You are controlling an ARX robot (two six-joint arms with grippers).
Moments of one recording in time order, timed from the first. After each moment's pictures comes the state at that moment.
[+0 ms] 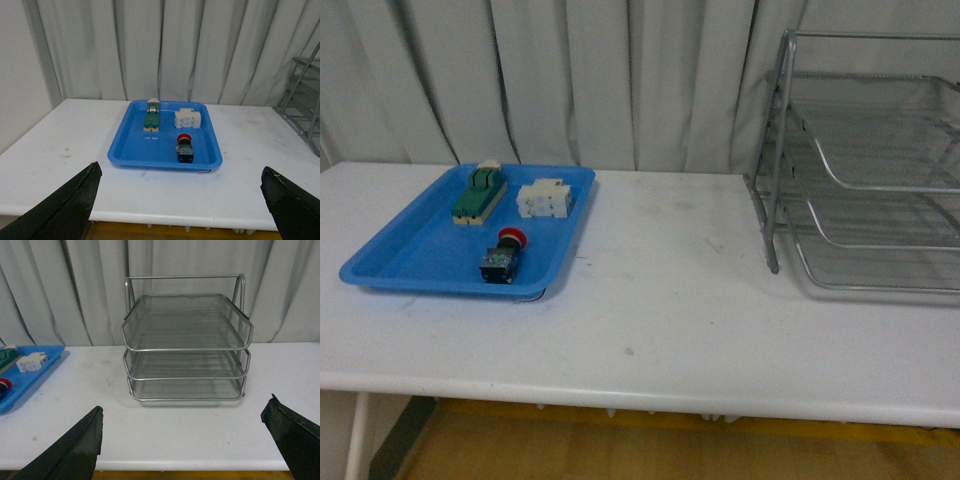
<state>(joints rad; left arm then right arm) 0.00 0.00 0.01 0.00 0.00 0.00 0.00 0.00 0.01 0.00 0.00 0.01</state>
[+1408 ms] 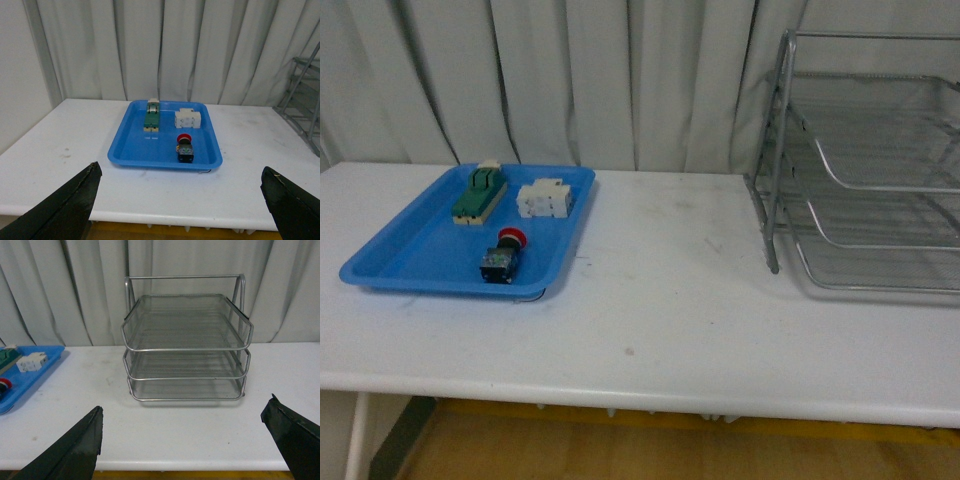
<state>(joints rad) 0.00 0.00 0.01 0.00 0.00 0.00 0.00 0.00 0.01 0.00 0.00 0.01</state>
